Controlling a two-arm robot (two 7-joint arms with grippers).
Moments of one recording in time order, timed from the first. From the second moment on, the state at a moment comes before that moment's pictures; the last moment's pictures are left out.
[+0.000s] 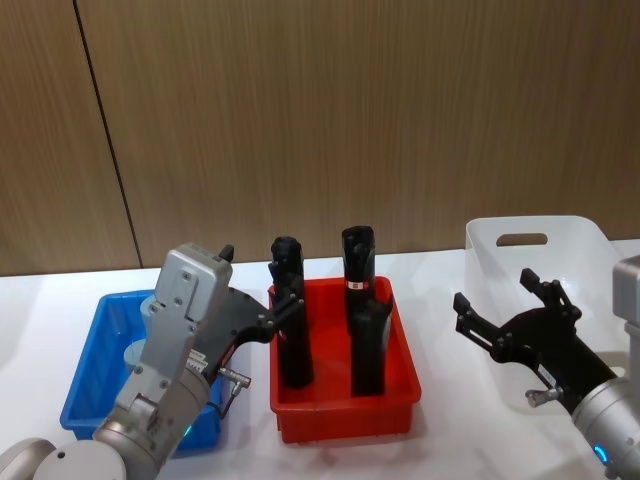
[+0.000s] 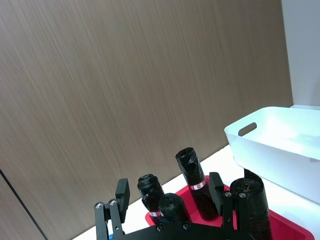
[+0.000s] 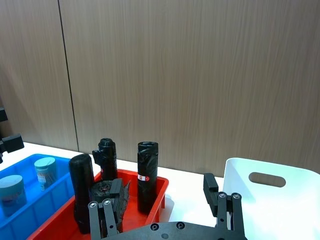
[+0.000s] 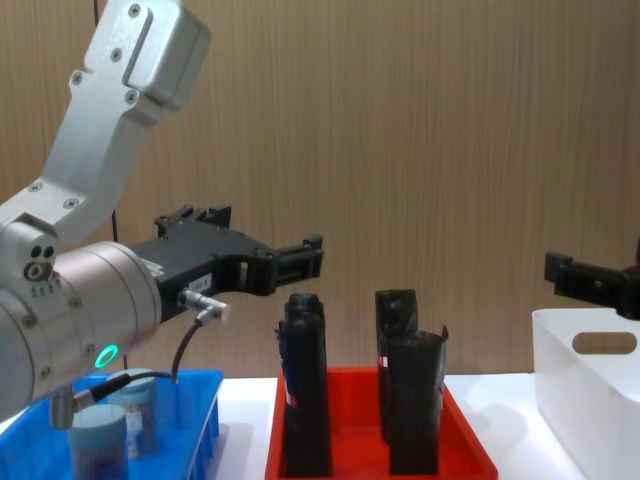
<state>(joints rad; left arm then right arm) -0.24 0.38 0.45 -1.63 -0.20 0.01 -0.01 -0.01 0.34 -0.23 -1.77 0.29 0.03 0.07</state>
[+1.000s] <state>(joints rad) -0.24 0.39 0.45 -1.62 -0.21 0.03 -0.01 -0.01 0.34 -0.23 -1.77 0.29 0.03 0.07</state>
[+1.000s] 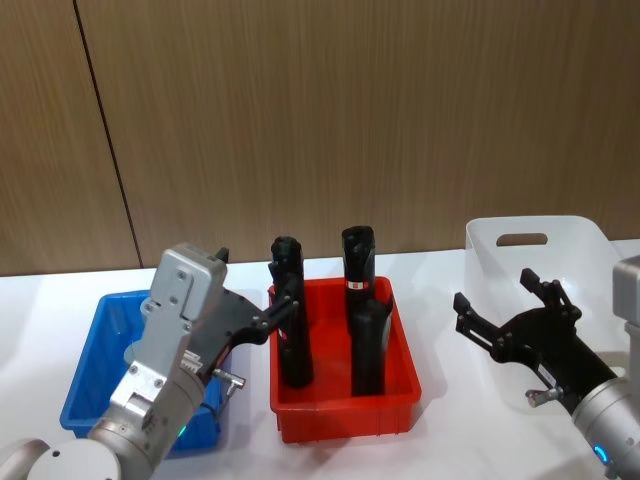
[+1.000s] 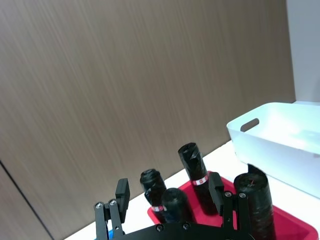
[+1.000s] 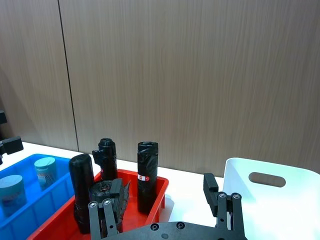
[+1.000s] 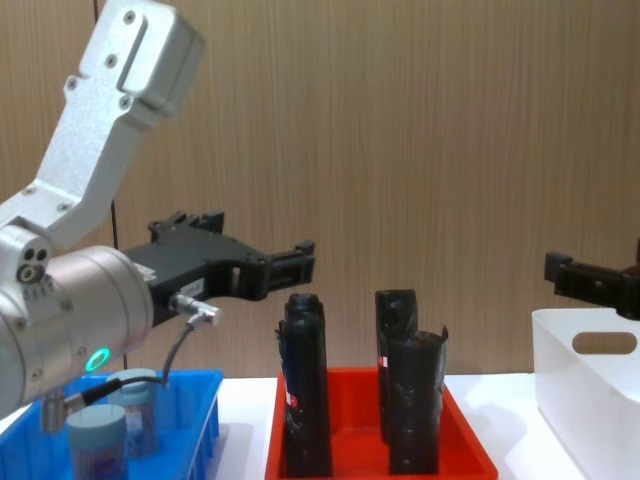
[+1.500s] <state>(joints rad) -0.22 0.43 0.40 -1.61 -0.31 0.08 0.00 -0.01 0.34 -0.23 -1.77 0.29 0.03 0.07</state>
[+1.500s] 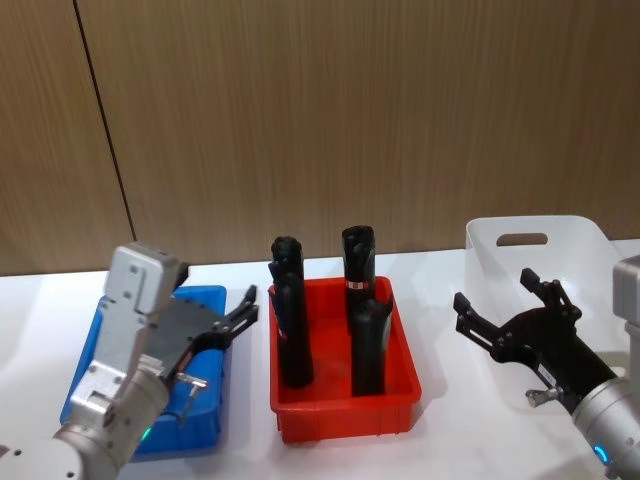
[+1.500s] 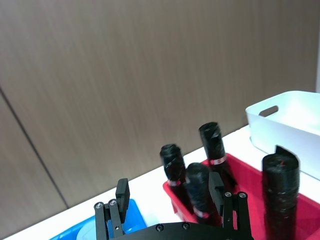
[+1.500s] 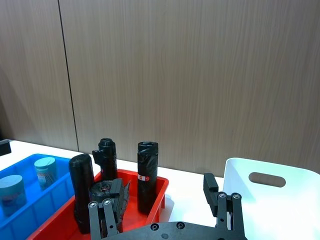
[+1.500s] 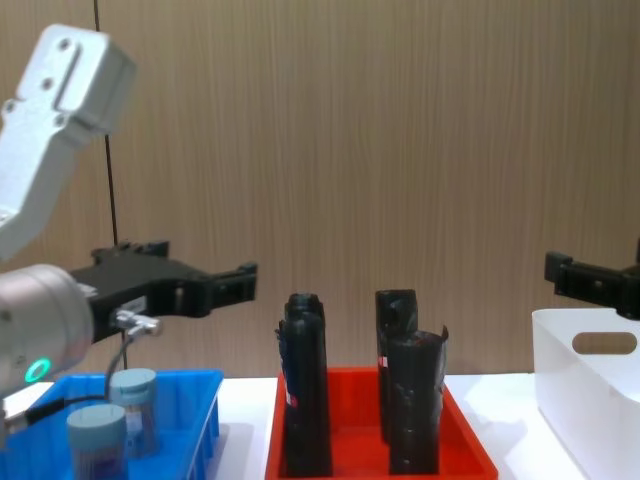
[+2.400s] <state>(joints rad) -0.25 0.44 0.33 -1.47 -0.48 0.20 0.03 -0.01 0.34 -0.23 -1.77 0.29 0.03 0.07</state>
